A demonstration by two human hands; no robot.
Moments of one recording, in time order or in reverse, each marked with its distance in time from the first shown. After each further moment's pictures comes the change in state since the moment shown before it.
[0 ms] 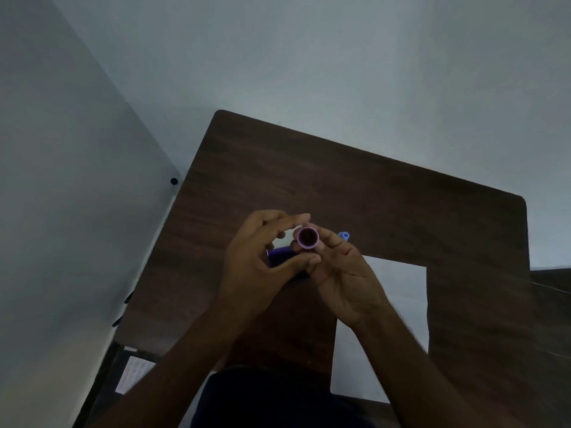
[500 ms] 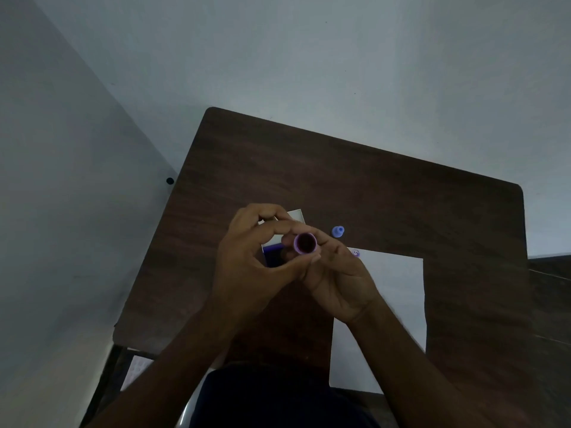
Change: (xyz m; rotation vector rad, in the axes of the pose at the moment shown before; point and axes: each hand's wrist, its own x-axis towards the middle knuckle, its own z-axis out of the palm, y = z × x) left_hand 0.001 0.024 -0.002 0.065 0.024 -0.036; right_hand -0.003 0.004 -0.011 0.055 -0.102 0.036
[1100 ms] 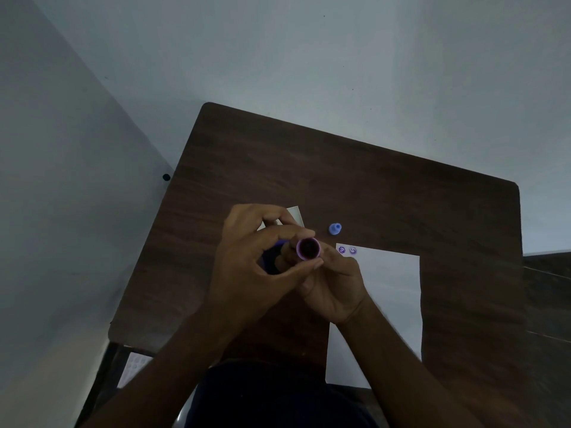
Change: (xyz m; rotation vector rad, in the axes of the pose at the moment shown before) left_hand -0.005 0.000 0.002 0.122 0.069 0.271; right_hand -0.003 0.011 0.000 0.299 0.038 0.086
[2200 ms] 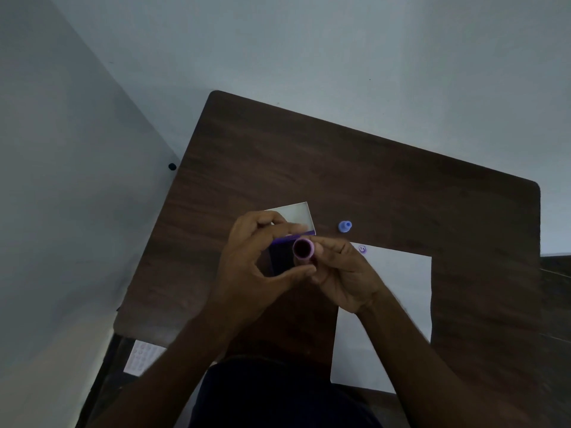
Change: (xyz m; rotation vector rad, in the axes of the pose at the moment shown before) left_hand -0.025 -0.055 0.032 -0.110 0.024 -0.089; right_hand 0.020 -0.022 -0.034 -0.577 -0.007 0.054
